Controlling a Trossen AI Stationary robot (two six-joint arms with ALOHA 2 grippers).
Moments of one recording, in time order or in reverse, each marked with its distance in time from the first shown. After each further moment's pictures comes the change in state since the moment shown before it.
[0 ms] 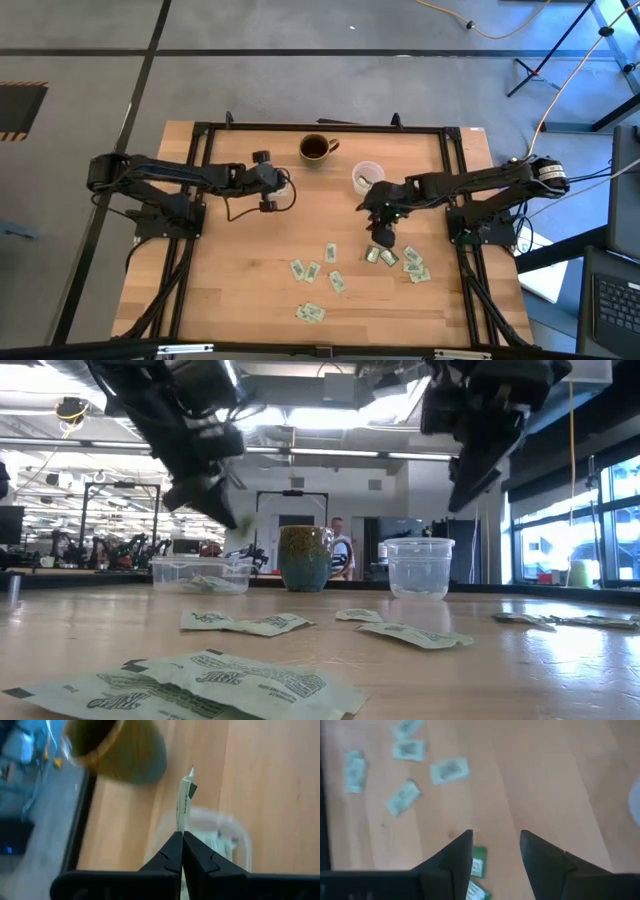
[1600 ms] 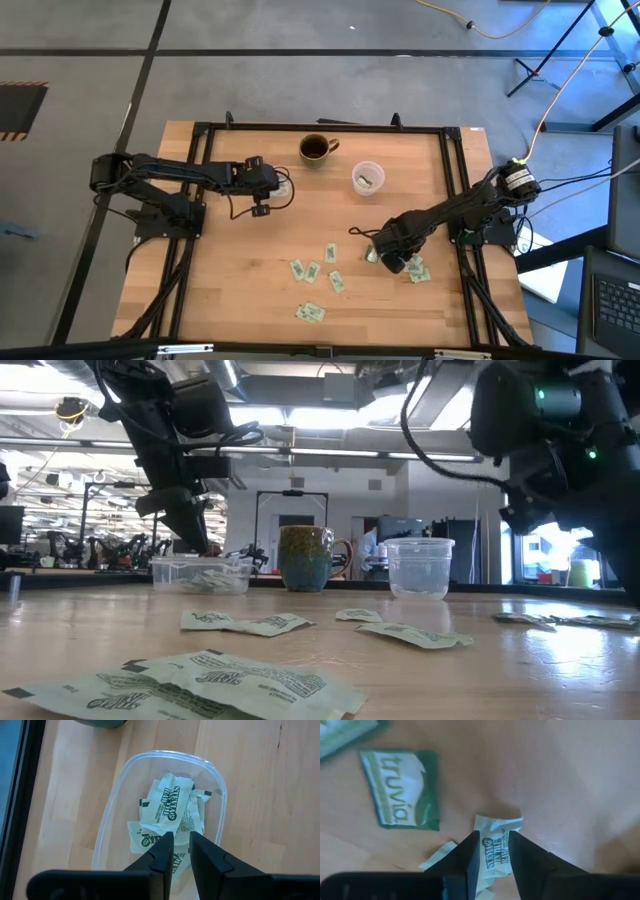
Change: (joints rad) left arm 0.040 0.018 0.000 -0.177 0.136 -0.128; right arm 0.268 0.285 -0.056 -0.340 -0.051 0.718
